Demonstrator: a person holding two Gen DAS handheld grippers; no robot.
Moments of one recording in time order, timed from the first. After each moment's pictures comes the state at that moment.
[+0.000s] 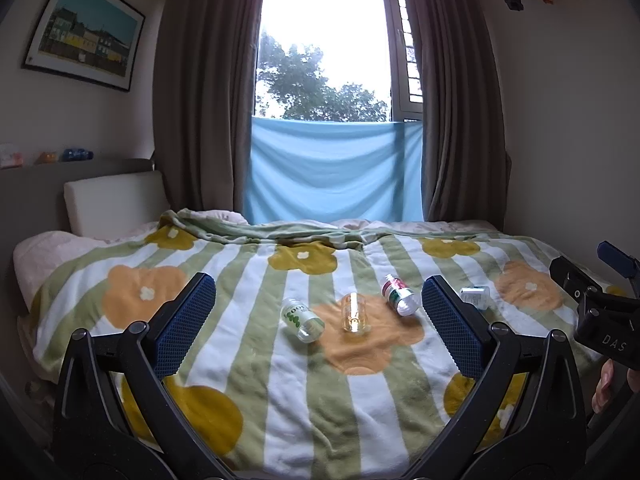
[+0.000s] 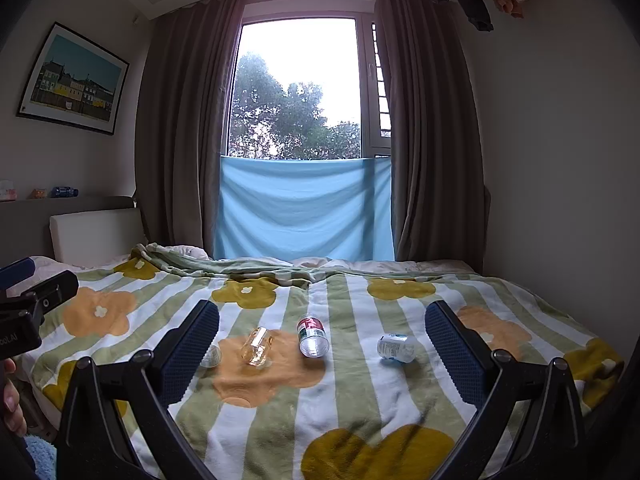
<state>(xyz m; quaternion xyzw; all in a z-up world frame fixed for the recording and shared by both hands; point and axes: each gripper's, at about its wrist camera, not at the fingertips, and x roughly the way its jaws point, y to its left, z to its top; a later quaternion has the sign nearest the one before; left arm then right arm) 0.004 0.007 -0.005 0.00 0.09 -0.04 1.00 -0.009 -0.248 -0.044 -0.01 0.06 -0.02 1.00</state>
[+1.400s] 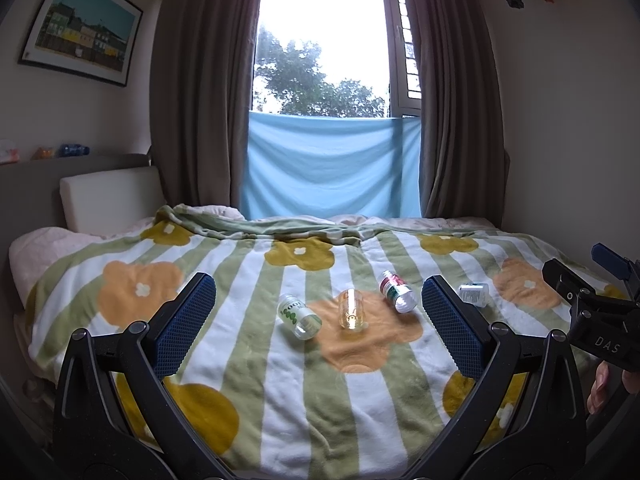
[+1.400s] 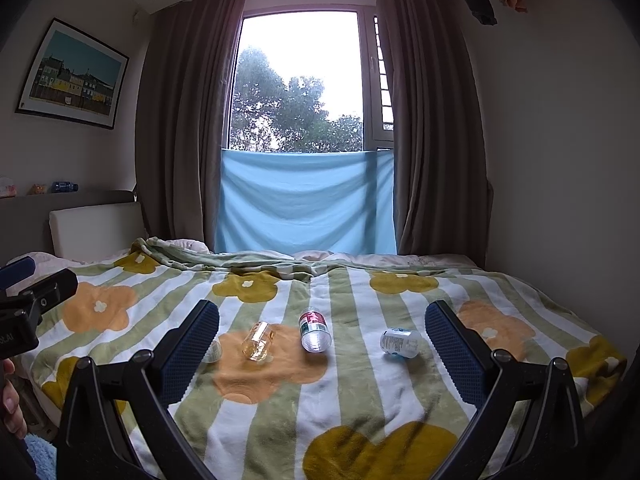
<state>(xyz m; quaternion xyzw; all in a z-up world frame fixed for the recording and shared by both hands) 0.010 0.005 -0.006 0.00 0.10 -0.04 0.99 -0.004 -0.244 -0.048 -0.01 0.07 -0.02 1.00</state>
